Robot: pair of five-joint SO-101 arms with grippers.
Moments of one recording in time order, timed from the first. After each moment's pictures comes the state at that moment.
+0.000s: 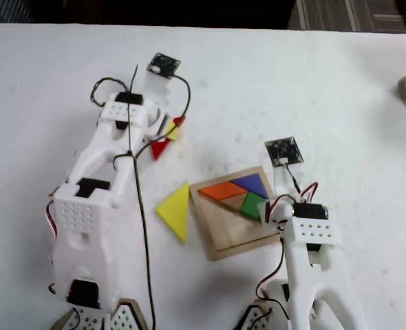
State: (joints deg) left arm 2.2 40.3 -14.8 55.3 -7.5; right arm 0.4 -38.4 68.5 47.1 17.7
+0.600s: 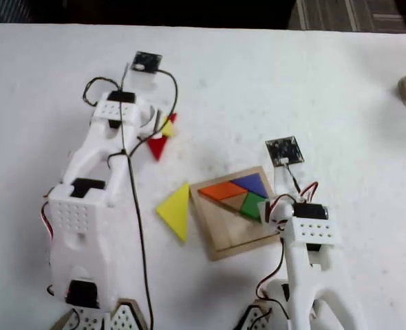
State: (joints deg) left arm -0.2 40.1 -14.8 57.2 3.3; right arm 0.4 -38.4 68.5 46.9 17.7
